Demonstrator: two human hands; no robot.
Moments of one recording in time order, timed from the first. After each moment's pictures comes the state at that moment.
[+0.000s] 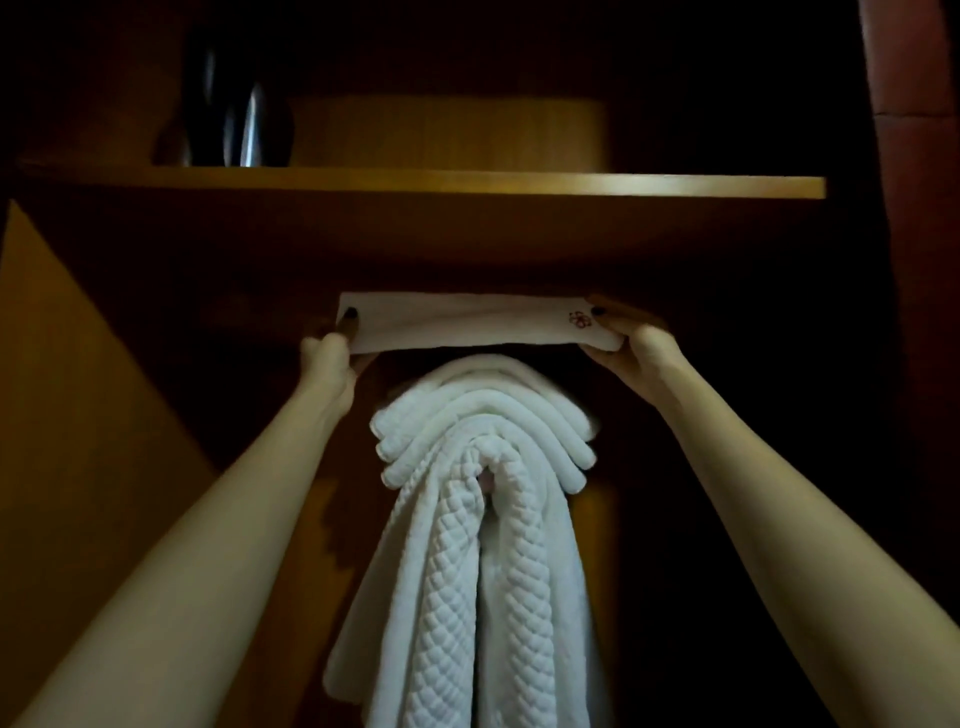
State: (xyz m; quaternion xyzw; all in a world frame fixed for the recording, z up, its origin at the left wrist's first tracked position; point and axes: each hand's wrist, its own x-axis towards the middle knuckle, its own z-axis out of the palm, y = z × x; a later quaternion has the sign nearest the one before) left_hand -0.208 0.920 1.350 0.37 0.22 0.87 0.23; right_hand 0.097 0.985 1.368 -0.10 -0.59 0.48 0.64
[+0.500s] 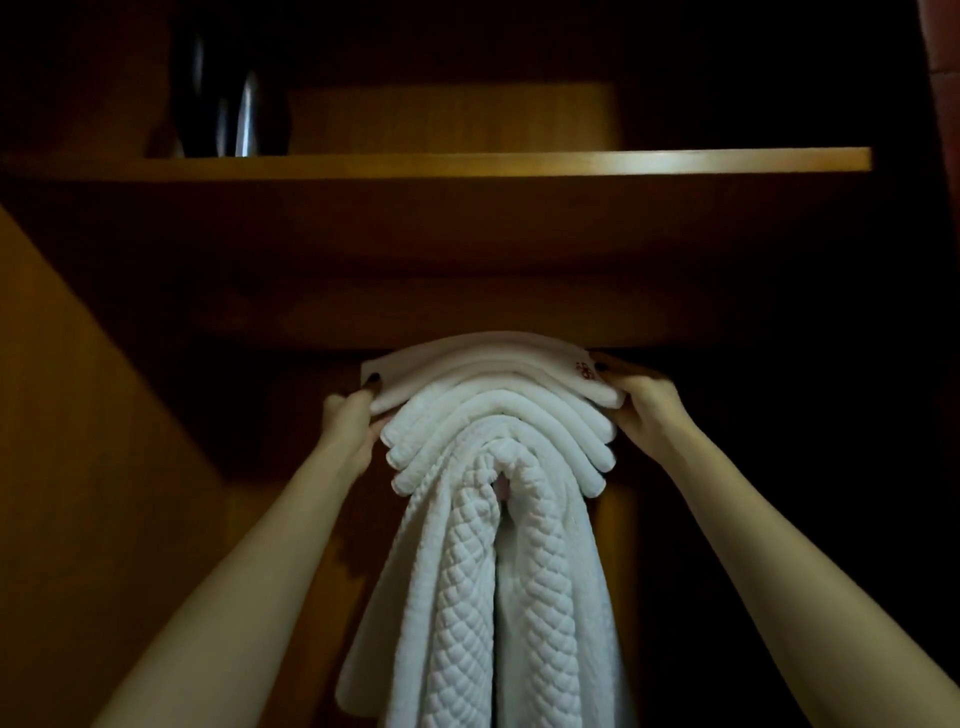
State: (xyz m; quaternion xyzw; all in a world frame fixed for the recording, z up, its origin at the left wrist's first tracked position) left_hand -0.214 0.950 1.293 0.35 0.31 0.84 0.27; right_hand 0.084 1.024 1.307 -0.11 -0.56 0.51 0.65
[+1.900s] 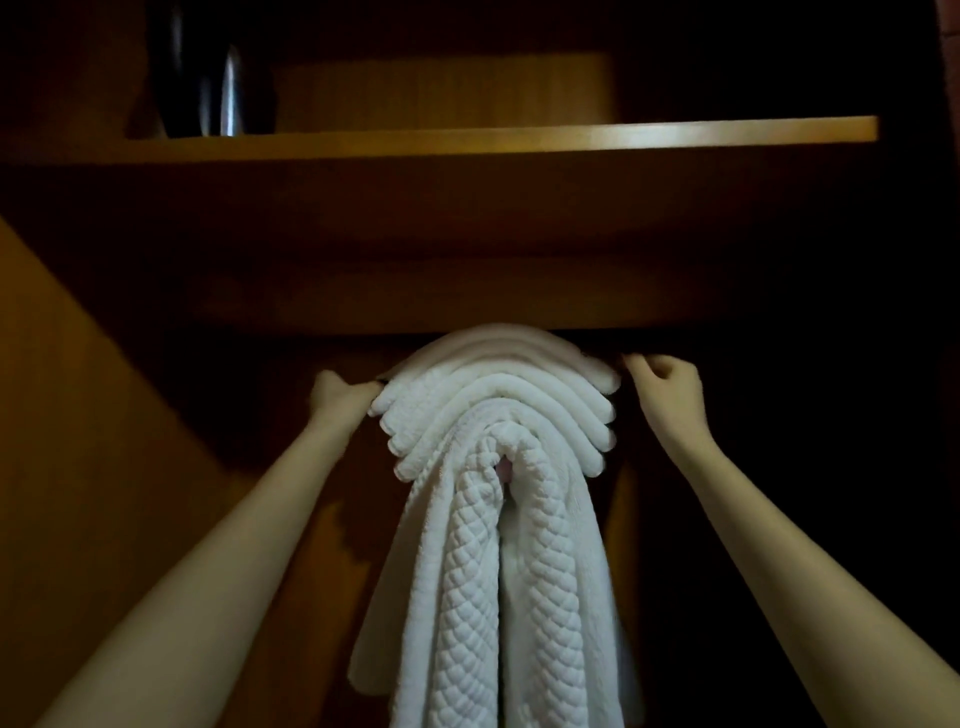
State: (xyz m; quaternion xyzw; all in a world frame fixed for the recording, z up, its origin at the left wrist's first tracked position) left_hand -0.225 0.928 1.301 0.41 0.62 0.67 0.06; right_hand 0.096 1.009 1.285 -0.32 -0.61 0.13 0.72
